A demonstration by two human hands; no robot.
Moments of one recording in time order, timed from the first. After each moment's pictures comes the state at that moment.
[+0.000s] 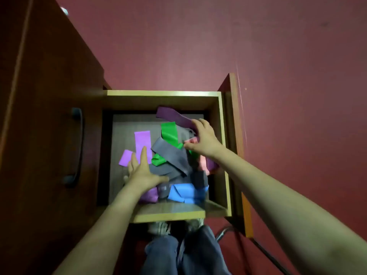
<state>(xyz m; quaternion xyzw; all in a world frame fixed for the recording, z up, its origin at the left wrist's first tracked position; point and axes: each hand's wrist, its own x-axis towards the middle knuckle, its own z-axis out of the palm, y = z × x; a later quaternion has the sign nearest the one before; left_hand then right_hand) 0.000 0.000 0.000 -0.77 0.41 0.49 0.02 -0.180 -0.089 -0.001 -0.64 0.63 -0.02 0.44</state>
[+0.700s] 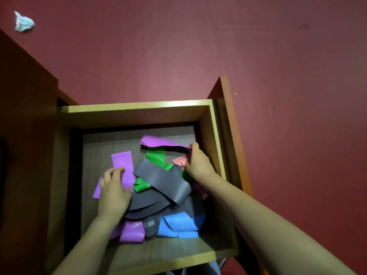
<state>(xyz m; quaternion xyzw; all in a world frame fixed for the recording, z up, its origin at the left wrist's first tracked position) 0.022 -0.024 -0.078 -0.79 0.51 0.34 -0.05 -0.186 -0.088 -0.071 -0.55 0.72 -0.01 0.43</state>
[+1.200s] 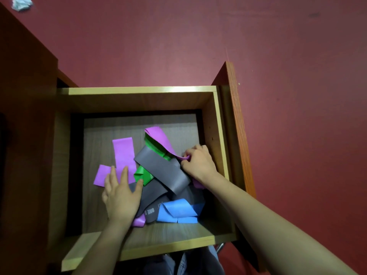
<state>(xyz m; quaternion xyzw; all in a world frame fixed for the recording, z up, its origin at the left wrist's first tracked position) -0.002 0.013 -0.077 -0.83 0.45 0.34 -0.01 -0.184 -0.064 -0.065 -0.58 0.69 0.04 0.42</state>
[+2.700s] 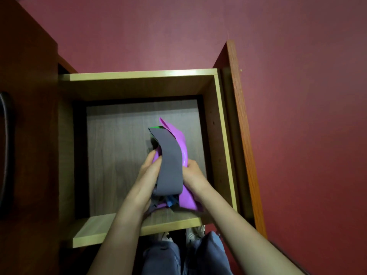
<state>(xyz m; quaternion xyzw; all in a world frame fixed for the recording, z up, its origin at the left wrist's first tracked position) -0.048 -0.006 -0.021 -0.67 0.17 0.67 -0.28 -0.147 -0.002 -0.045 -0.24 0.67 -0.18 0.68</state>
